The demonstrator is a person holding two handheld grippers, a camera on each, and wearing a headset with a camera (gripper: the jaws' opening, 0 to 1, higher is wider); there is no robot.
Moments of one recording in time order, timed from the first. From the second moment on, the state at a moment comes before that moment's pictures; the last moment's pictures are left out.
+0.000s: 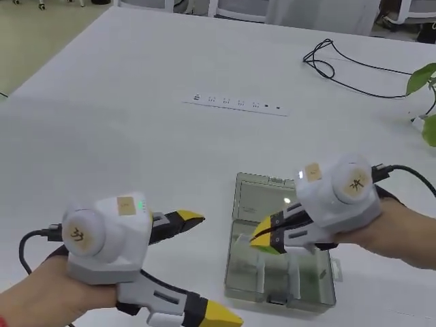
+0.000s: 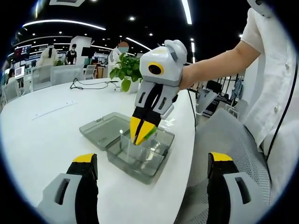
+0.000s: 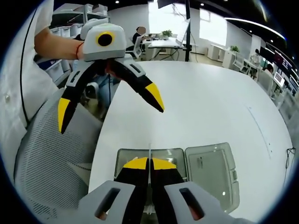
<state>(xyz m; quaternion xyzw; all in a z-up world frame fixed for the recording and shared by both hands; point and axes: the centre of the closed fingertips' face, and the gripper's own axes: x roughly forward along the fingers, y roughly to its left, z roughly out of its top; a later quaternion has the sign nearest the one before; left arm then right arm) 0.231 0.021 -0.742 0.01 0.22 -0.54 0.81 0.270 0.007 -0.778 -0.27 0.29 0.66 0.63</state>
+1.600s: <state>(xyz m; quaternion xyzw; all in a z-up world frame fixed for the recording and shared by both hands) 0.228 0.022 -0.747 0.02 0.23 -0.53 0.81 0.267 0.010 -0.821 -0.32 0.34 0.64 0.61</state>
